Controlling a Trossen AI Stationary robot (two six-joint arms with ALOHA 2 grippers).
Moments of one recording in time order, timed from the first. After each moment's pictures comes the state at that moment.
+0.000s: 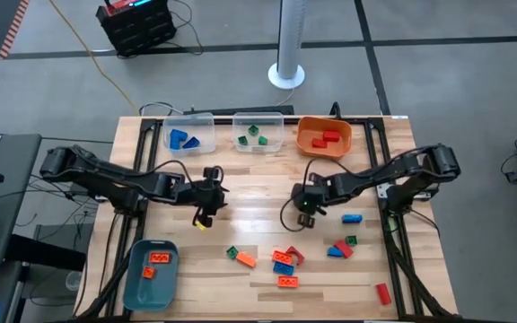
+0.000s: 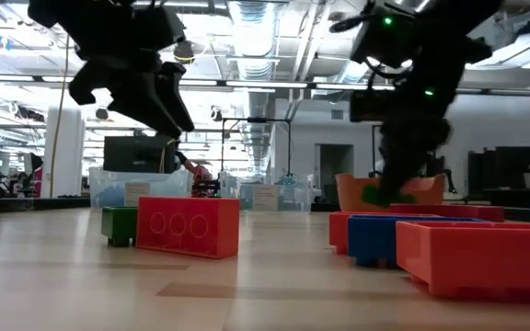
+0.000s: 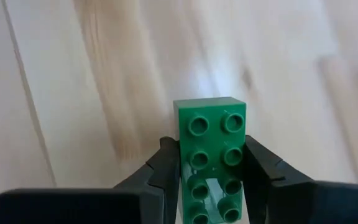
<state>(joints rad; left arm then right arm) -0.12 1.24 0.75 -0.27 -0.34 0.29 0.08 1.56 0.82 -0.43 0.18 0.33</state>
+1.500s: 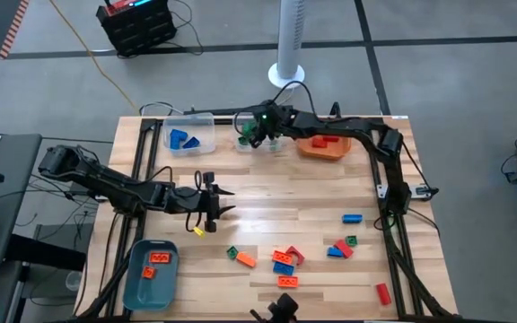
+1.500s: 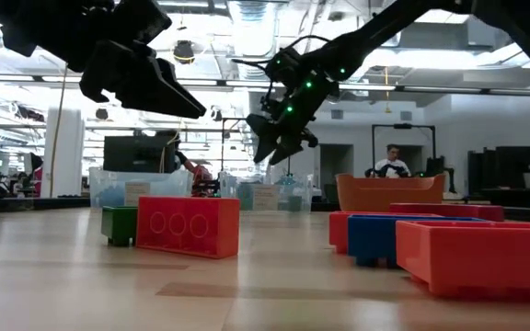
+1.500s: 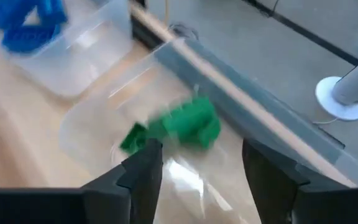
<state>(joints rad) -0.21 1.22 0.53 0.27 -0.44 0.20 -0.46 2.04 1.55 -0.24 0.21 0.20</state>
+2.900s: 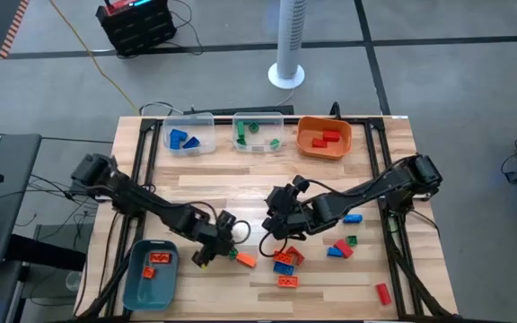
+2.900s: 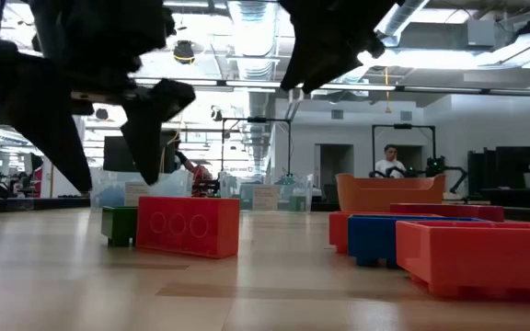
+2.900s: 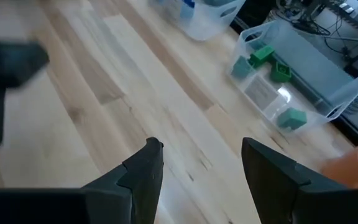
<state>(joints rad) -0.40 1.61 0.96 -0.41 -0.11 0.23 0.33 1.76 1.36 -0.60 0.84 0.61</state>
